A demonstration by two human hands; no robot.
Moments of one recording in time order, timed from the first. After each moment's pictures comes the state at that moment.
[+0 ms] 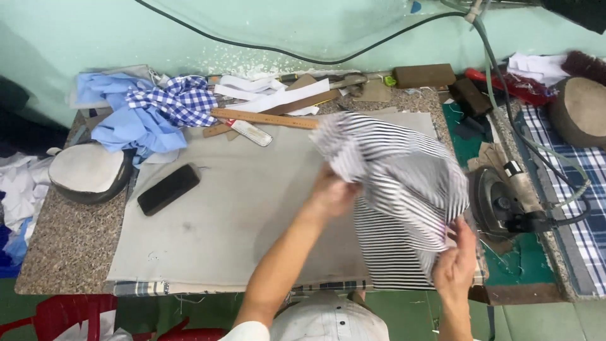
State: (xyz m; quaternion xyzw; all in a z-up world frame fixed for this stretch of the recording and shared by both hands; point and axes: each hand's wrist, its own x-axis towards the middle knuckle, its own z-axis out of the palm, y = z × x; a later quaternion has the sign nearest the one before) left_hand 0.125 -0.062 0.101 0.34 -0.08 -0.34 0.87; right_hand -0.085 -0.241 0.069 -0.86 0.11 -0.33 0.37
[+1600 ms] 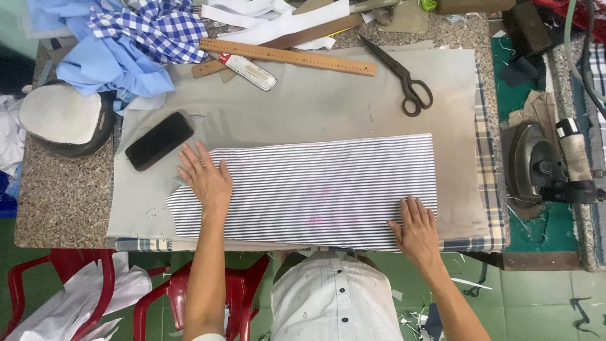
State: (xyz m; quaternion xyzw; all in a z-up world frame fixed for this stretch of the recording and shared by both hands) left_hand 0.157 0.246 -0.034 0.99 0.02 0.12 0.09; right_hand -0.085 -0.209 -0.101 -1.00 0.07 0.02 0.02
